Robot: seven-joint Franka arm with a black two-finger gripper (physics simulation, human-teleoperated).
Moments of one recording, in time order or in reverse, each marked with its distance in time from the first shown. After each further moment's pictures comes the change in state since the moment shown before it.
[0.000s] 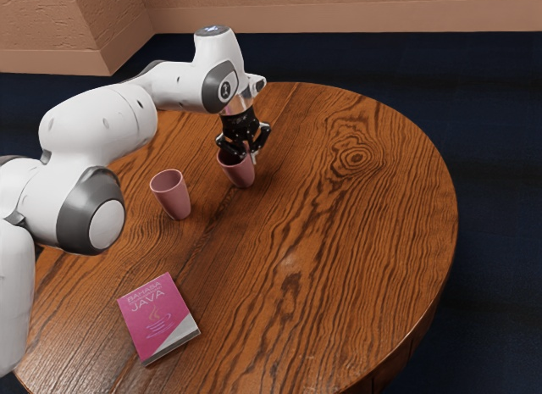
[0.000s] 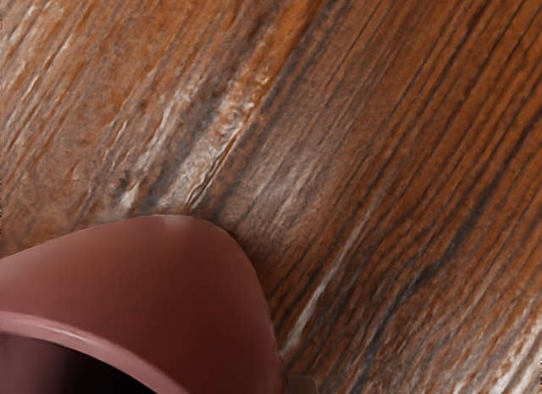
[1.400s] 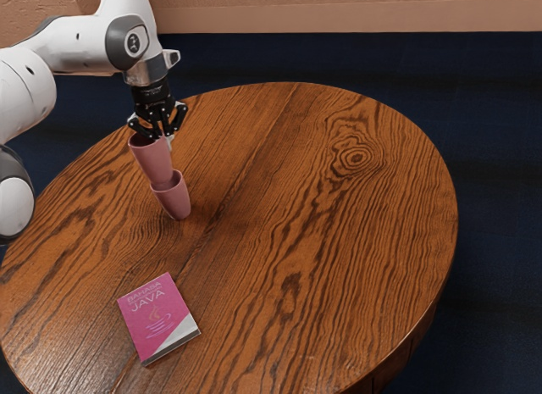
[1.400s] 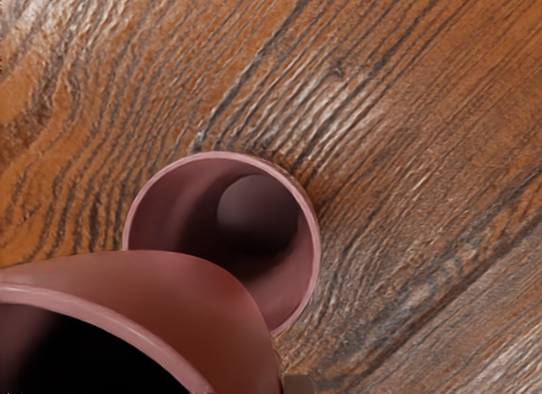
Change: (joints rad) arm 0.137 -0.374 -0.003 -0.237 0.099 -0.287 -0.090
